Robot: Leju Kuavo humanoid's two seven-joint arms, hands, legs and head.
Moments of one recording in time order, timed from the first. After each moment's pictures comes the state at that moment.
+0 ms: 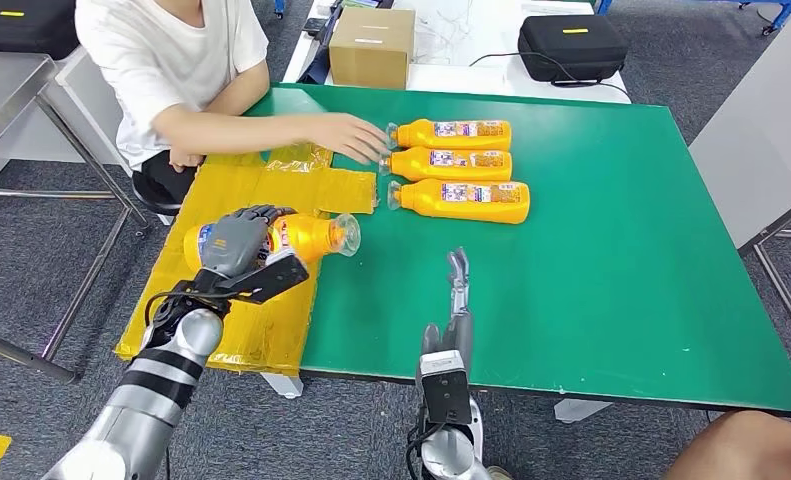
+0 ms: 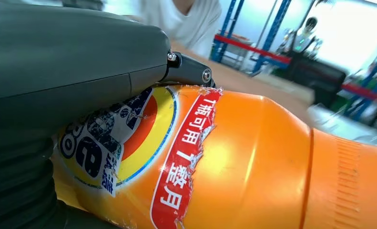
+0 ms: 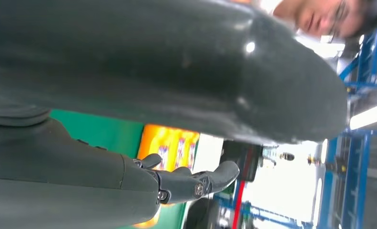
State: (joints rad) left arm -0.45 -0.01 -0.24 -1.00 -0.89 0.17 -0.31; right arm -0.12 0.23 0.60 -1.21 0.12 -0.63 -0.70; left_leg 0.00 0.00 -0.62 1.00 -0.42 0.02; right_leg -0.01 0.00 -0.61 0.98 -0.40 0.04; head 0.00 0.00
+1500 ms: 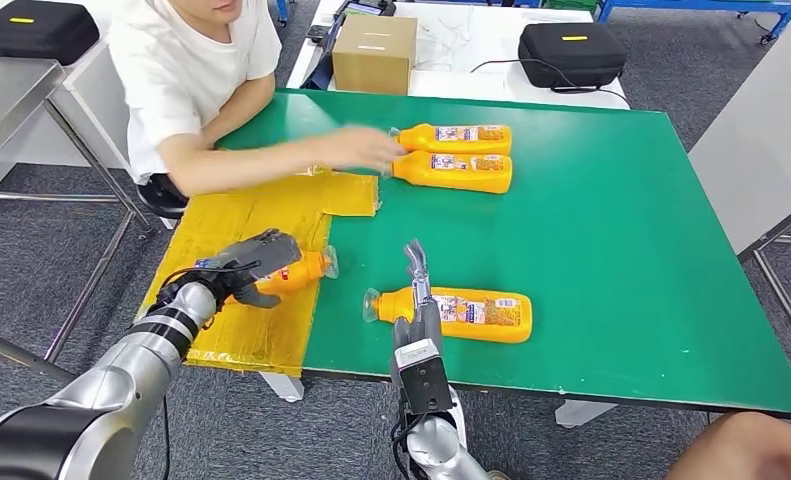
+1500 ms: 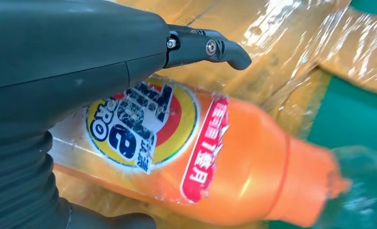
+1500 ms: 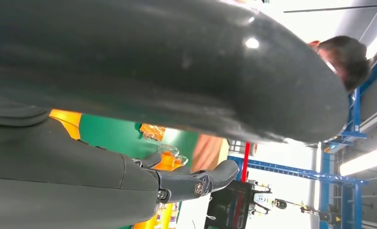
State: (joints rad) left arm -0.72 -0.02 -0.10 -0.36 -0.87 -0.15 -0.24; right arm -0.17 0.26 0.63 -1.13 0.10 -0.50 -0.70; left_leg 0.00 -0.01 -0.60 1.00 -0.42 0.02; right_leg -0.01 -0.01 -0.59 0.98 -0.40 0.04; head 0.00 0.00
